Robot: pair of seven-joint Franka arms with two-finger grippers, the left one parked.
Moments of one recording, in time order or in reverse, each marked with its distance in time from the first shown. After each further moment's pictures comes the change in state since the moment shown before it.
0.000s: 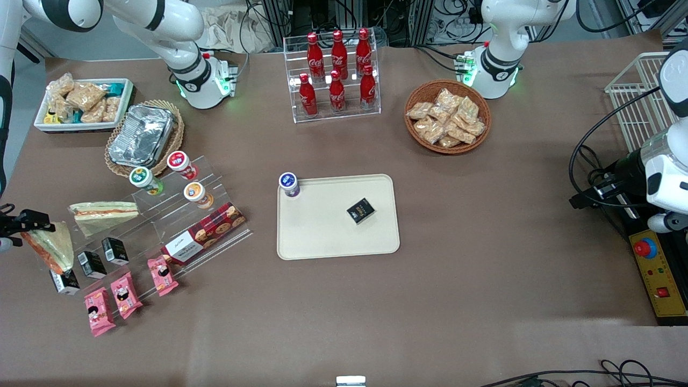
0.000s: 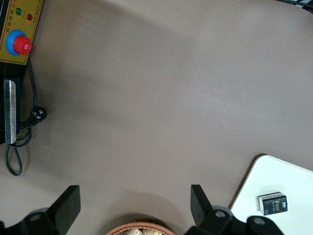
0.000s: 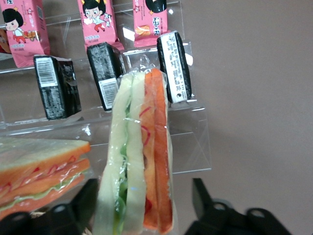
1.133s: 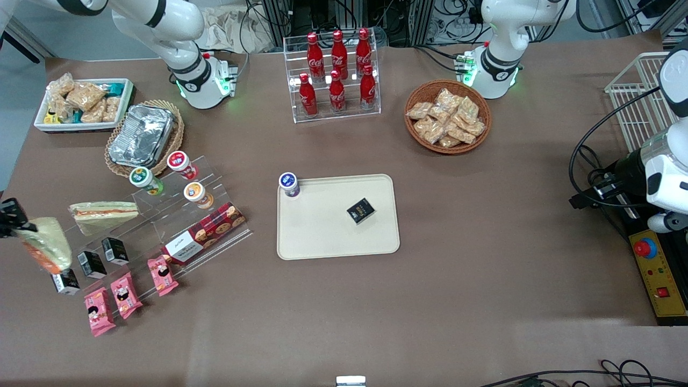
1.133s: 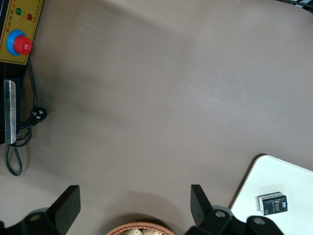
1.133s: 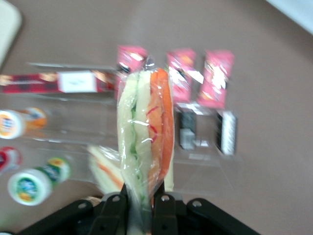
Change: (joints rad) arm 0.060 -0.107 0.160 0.241 0.002 -0.333 -0.021
